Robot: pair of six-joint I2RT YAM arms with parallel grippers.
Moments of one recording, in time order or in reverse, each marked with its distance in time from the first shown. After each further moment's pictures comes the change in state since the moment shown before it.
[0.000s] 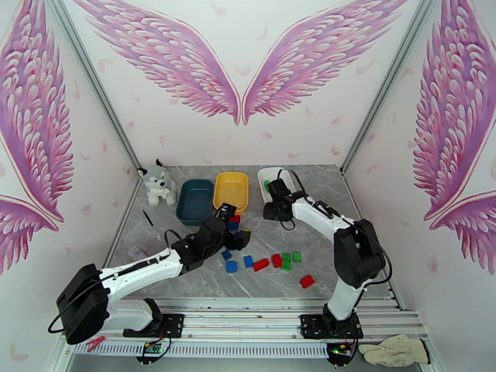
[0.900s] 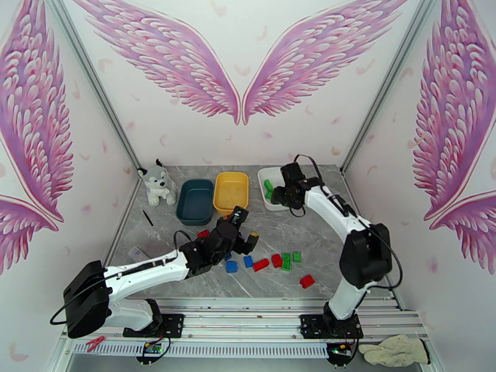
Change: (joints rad) left arm -0.093 0.009 0.050 -0.031 -0.163 0.093; right arm -0.072 -0.154 -0.032 -0.098 -0.045 0.038
